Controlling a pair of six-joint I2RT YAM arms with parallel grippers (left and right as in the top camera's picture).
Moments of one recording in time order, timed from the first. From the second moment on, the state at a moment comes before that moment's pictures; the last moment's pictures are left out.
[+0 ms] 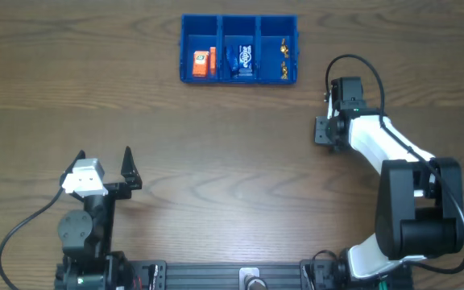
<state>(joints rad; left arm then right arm) 0.03 0.02 0.02 -0.12 0.02 -0.11 0.05 1.74 0.91 -0.44 0.06 0.12</state>
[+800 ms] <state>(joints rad) 0.03 0.01 0.02 -0.12 0.02 -0.11 0.31 1.48 1.45 -0.70 0.13 0.23</state>
